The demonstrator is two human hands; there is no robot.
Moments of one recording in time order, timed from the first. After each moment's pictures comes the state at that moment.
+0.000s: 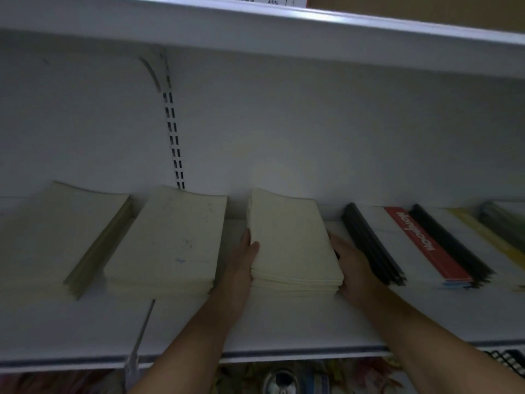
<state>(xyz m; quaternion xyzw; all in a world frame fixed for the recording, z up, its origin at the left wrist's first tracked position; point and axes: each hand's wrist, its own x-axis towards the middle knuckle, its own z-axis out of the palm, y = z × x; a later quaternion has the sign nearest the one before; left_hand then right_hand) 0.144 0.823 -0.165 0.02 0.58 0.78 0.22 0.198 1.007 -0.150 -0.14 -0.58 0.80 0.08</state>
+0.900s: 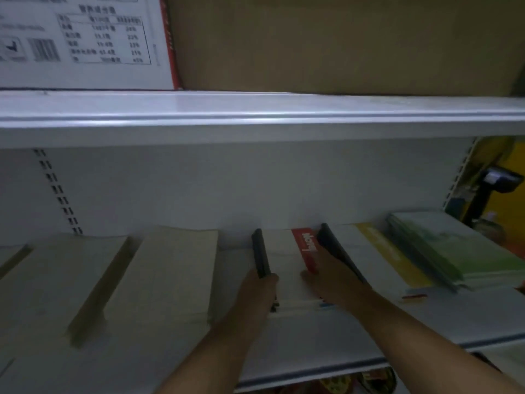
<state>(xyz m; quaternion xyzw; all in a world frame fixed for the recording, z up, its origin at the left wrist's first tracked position) 0.219 1.045 -0.129 0.01 0.75 0.62 0.23 0.255 1.203 -0.134 -0.18 -0.93 0.30 0.07</state>
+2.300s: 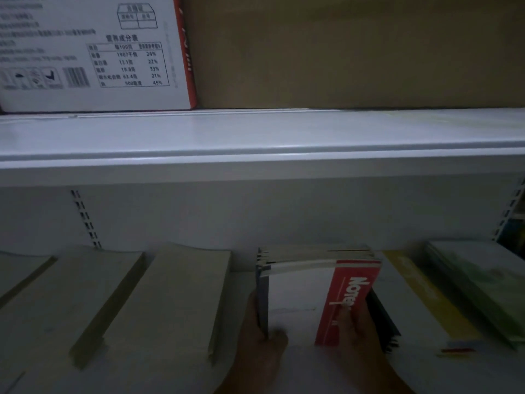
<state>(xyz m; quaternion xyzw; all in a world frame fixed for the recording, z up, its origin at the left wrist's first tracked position) 0.224 1.041 -0.169 0.11 0.67 0.73 0.05 0.277 1.181 -0.160 -0.16 -0.71 0.61 0.30</state>
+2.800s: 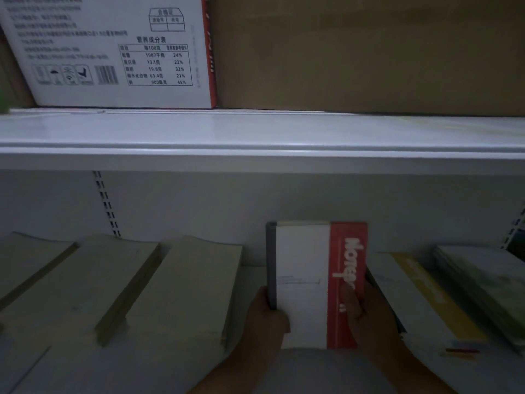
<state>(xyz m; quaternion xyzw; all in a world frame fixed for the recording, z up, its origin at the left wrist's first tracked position) 0.230 1.033 -0.123 0.02 0.68 0.71 0.17 0.276 1.191 -0.134 -0.12 -0.82 0.46 0.31</state>
